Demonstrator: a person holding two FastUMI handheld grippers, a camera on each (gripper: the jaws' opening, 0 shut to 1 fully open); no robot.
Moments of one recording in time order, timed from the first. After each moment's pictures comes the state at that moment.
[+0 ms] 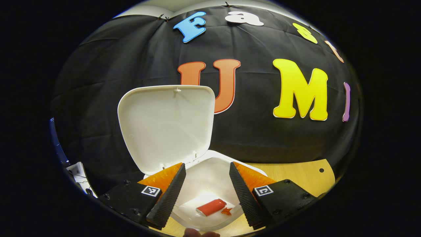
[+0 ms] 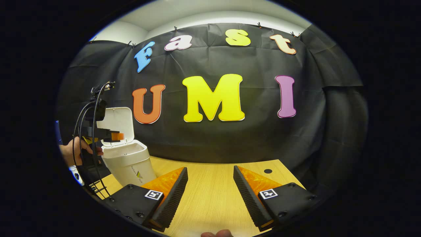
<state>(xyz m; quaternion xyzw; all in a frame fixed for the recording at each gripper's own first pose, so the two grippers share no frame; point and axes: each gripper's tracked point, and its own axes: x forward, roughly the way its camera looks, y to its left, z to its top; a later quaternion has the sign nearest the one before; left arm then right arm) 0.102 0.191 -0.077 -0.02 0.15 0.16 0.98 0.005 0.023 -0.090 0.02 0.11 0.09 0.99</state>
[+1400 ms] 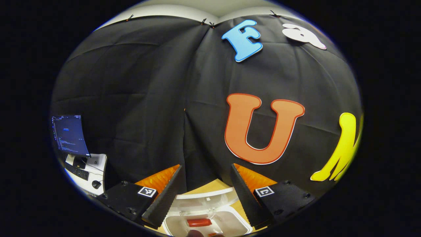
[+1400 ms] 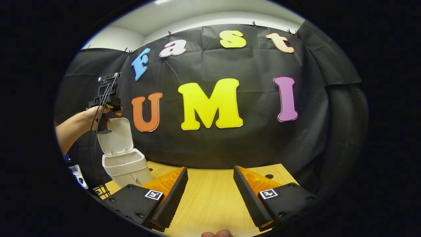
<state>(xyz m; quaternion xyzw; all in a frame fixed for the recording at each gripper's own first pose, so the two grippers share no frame) 0.172 0.303 0.050 -0.09 0.10 0.39 0.91 0.034 -0.012 -0.062 0.04 0.10 0.11 0.99</state>
